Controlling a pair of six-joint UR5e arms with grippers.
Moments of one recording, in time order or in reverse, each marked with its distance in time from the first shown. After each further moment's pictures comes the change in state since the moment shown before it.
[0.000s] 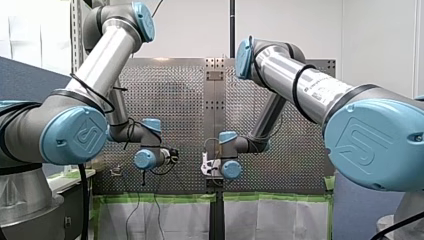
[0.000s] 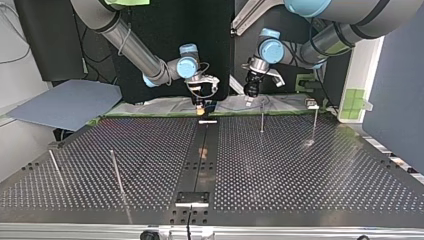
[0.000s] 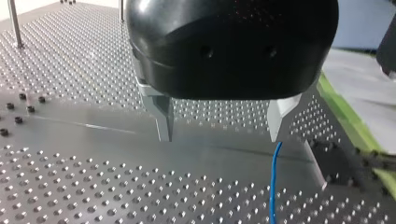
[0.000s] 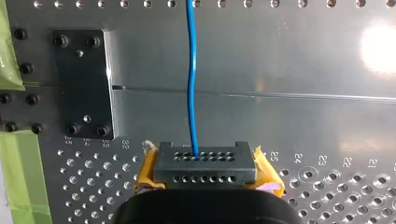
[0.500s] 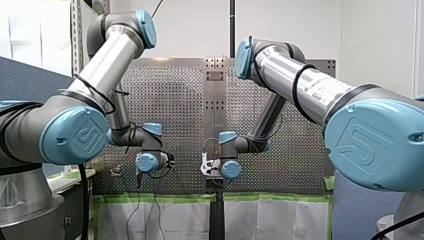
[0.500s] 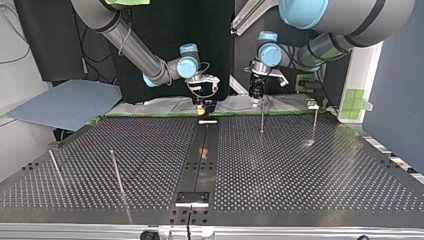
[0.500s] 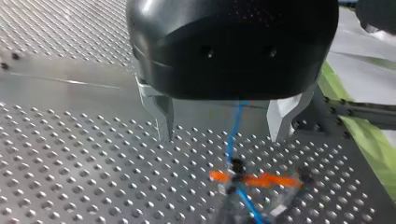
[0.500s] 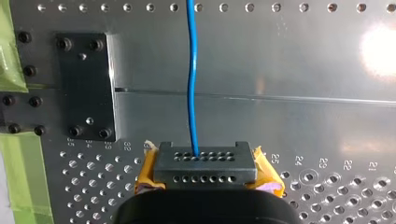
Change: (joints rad) left arm 0.003 -0.067 0.044 -0.009 -0.122 0.056; right arm 0.003 0.000 0.000 0.004 -0.001 -0.001
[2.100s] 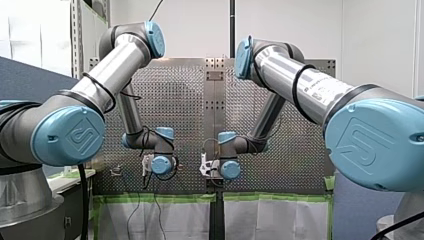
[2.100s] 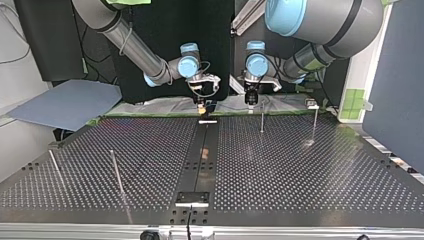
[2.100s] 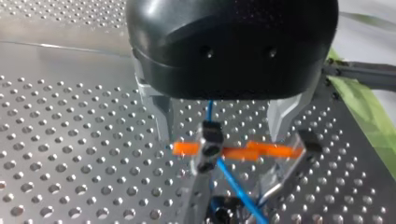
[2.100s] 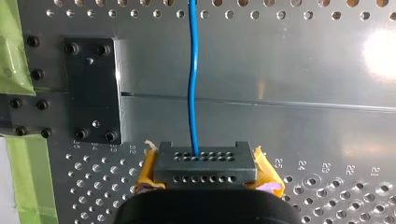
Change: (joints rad) left arm -0.070 -0.087 0.163 -0.095 -0.181 0.050; right arm 0.005 0.002 0.000 0.005 0.000 -0.003
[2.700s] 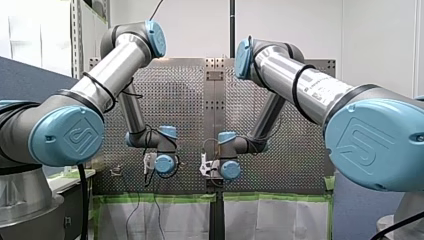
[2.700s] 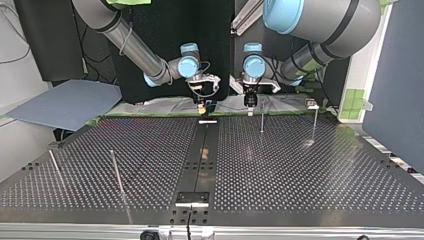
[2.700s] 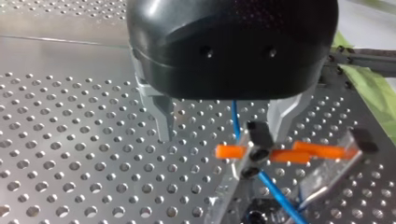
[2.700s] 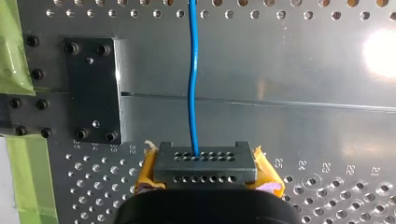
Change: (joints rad) left arm -0.017 0.000 0.025 -0.003 -0.039 0.006; right arm 0.000 0.001 0.000 -0.001 0.000 -0.001
